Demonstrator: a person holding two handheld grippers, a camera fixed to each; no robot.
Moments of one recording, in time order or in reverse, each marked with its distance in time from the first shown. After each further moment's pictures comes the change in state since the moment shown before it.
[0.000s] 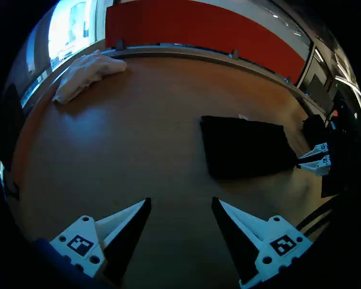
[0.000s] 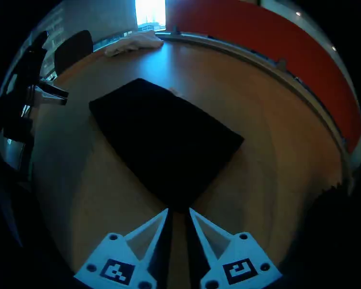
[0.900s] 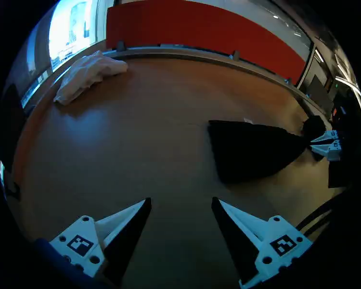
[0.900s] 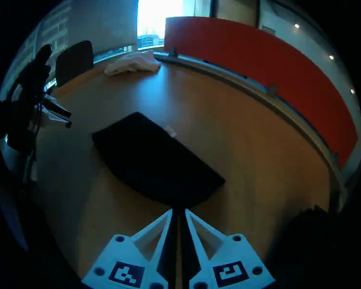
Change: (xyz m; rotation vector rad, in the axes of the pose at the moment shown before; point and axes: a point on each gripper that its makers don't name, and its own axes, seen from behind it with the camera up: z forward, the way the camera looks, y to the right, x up) left arm 0.004 -0.004 -0.002 0.002 0.006 -0.002; right arm 0.056 0.013 -0.044 -0.065 0.126 -0.044
